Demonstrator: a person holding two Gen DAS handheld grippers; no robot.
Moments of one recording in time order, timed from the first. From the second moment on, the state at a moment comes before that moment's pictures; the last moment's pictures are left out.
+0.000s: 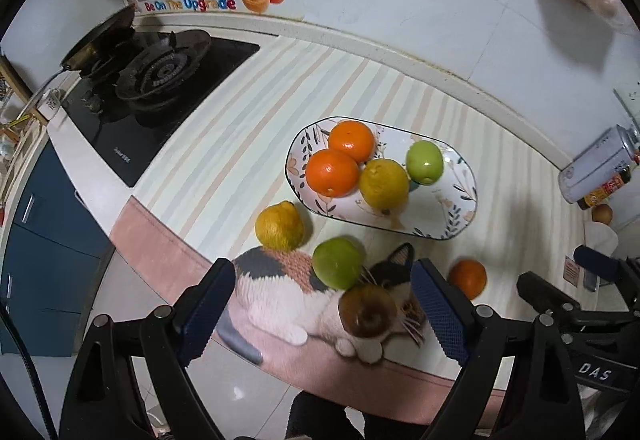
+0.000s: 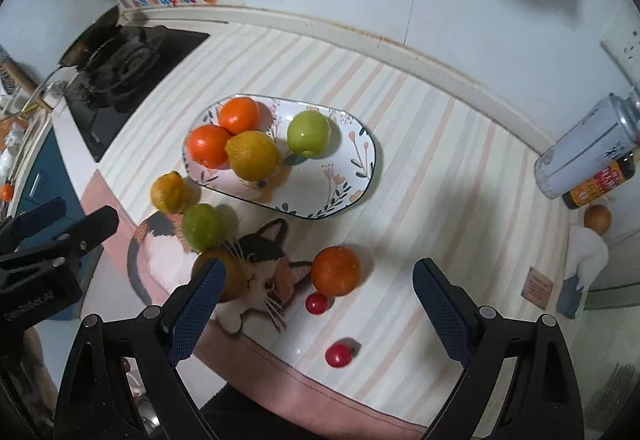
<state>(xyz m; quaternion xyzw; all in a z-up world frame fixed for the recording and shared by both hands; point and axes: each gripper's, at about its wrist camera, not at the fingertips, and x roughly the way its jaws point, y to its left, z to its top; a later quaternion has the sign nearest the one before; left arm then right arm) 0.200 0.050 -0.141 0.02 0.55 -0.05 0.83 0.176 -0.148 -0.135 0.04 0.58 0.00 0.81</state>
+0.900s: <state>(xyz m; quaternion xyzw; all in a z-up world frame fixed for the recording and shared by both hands) 0.132 0.041 -0.048 0.01 0.49 -0.09 0.87 0.109 -0.154 -0.028 0.07 0.52 0.02 0.85</state>
